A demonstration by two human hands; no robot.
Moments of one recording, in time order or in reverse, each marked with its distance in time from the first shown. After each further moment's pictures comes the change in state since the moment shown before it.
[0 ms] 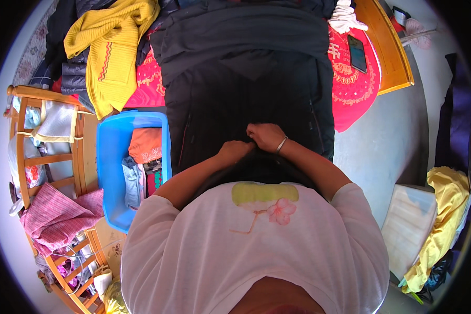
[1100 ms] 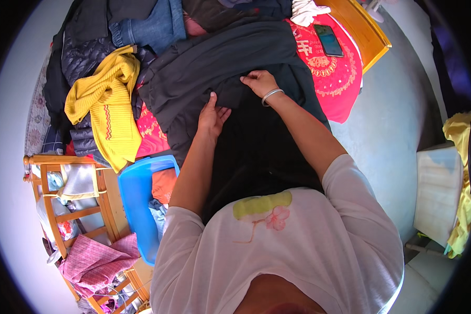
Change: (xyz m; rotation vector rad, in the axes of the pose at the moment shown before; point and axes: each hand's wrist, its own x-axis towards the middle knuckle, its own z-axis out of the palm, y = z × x) left_hand 0.084 -0.043 -0.137 -1.826 0.613 -0.406; right_hand 0.090 0.041 -0.127 0.561 0.681 0.456
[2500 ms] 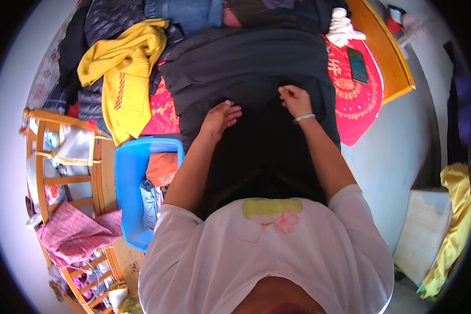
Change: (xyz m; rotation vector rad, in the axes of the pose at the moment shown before) left_hand -0.035 0.016 -0.035 0.082 0.053 0.053; right_hand -0.024 0.020 -0.003 0.236 0.051 -0.031
